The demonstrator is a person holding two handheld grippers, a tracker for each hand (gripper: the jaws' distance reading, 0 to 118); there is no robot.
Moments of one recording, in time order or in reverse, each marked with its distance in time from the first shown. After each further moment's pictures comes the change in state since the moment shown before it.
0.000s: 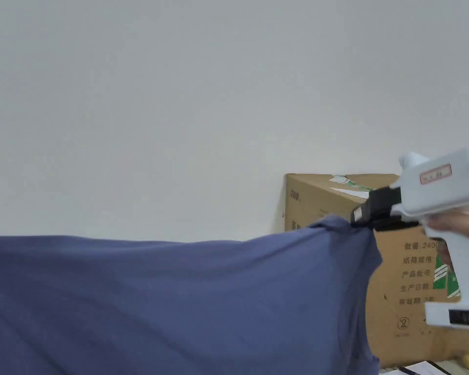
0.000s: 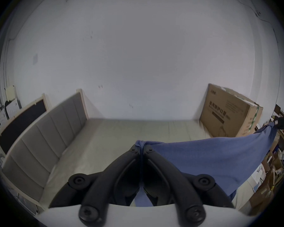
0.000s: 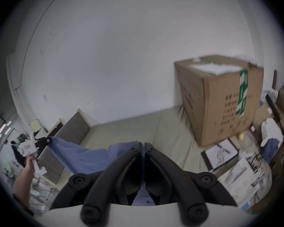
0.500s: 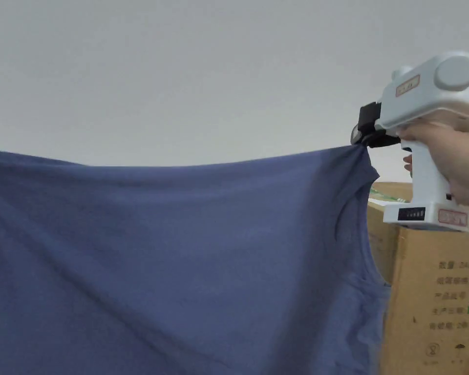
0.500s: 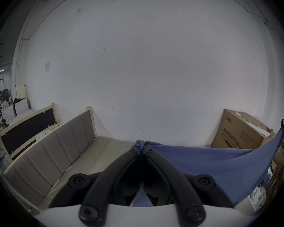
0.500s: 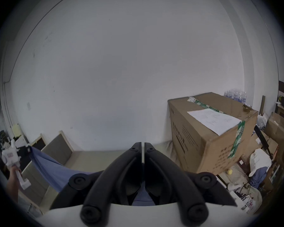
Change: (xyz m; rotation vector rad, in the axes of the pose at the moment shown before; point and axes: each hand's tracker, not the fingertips) left arm -0.006 0.106 -0.095 0.104 0.102 0.096; right arm -0.050 0.133 -0.094 0.198 -0.145 0.042
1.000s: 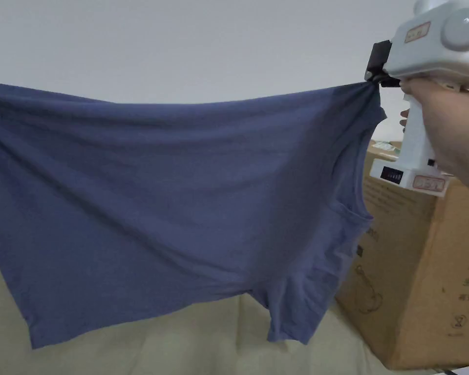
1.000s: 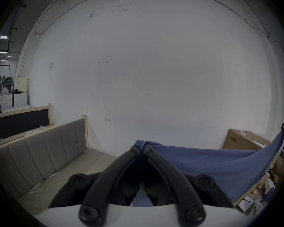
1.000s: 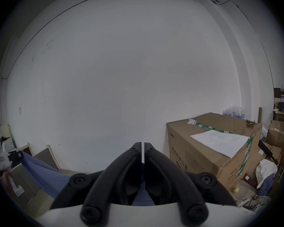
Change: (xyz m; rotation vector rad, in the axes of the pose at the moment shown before) left arm 0.005 -0.045 -0.094 0.161 -0.019 0.080; right arm -0.010 -0.041 -0.089 0.213 -0.053 0.056
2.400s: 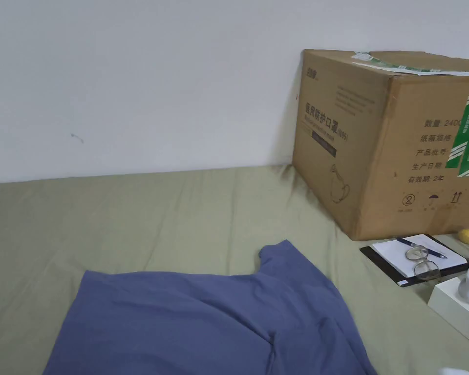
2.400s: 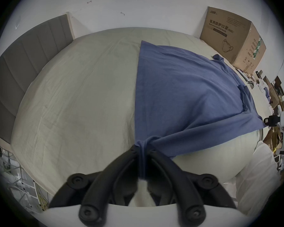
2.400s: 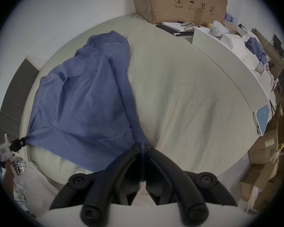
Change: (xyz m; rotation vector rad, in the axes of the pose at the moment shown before) left arm -0.117 -0.434 0.314 -0.904 -0.103 -0.205; right arm 0.158 -0.478 0.339 -1.056 -0.136 -0.097
